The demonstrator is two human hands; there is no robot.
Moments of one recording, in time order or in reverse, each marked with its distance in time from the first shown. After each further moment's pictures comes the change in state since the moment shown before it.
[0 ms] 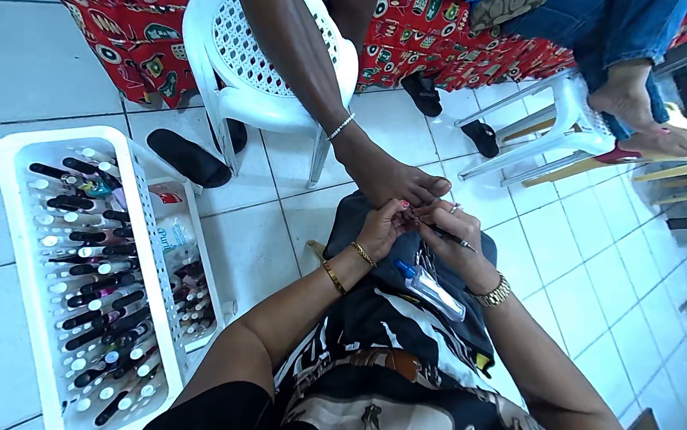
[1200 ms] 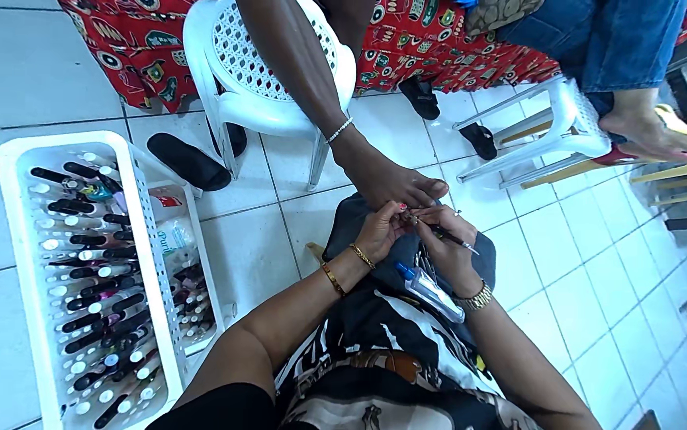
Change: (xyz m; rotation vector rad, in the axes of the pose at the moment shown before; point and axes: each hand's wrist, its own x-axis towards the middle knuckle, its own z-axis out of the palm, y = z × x) left_hand 0.000 0.000 0.000 -0.029 0.011 -0.024; right_hand -0.010 -0.003 0.019 0.172 0.212 0.143
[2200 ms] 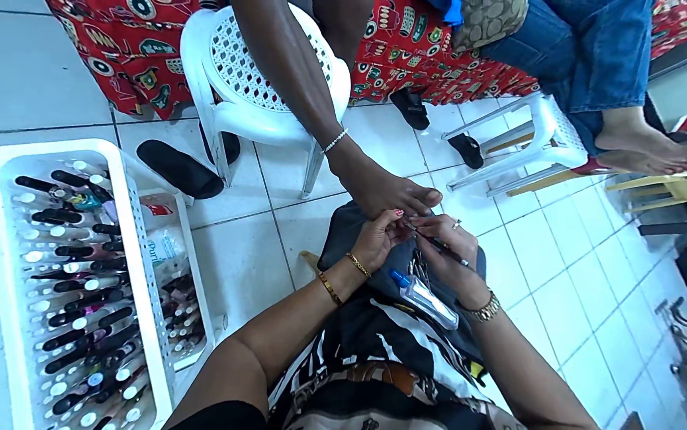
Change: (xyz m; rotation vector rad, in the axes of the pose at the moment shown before) left_hand 0.004 0.000 -0.001 -0.002 -0.046 -0.004; right_hand 0.008 -0.011 -0.017 -0.111 -0.106 -0.131
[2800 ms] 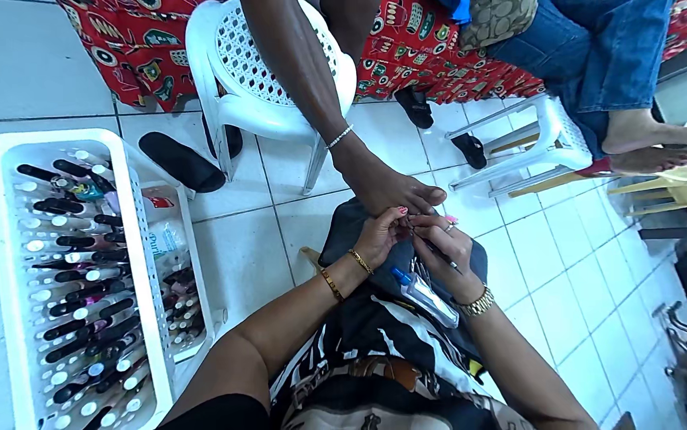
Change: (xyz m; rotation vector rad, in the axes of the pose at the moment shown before) left_hand -0.003 0.001 0.000 0.041 0.014 0.013; right_hand -0.005 0.008 0.011 -0.087 -0.014 -0.123
